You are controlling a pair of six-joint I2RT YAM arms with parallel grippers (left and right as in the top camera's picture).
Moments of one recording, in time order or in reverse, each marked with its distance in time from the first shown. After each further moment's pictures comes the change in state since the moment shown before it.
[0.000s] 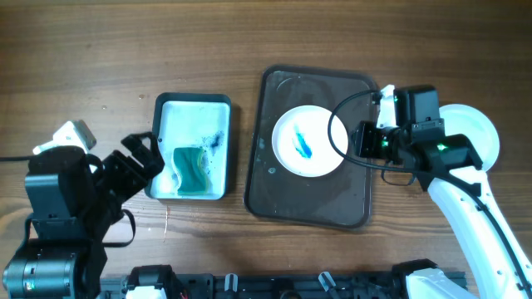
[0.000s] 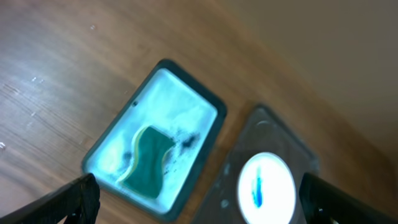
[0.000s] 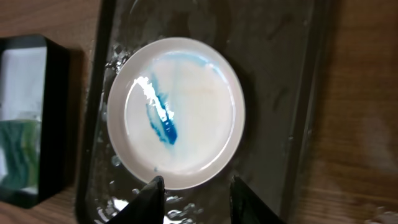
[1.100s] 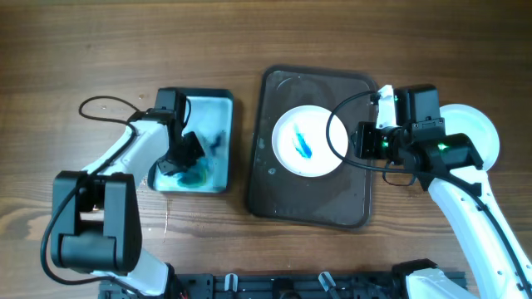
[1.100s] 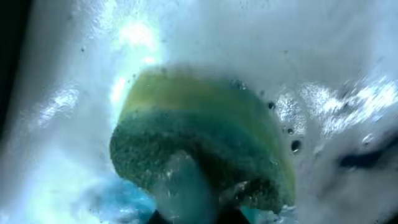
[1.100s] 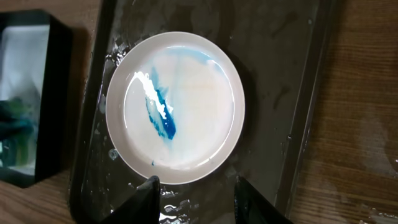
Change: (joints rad) left arm -0.121 0.955 -0.251 0.398 -0.013 0.108; right arm 0.000 0.000 0.003 -0.018 -0.012 -0.036
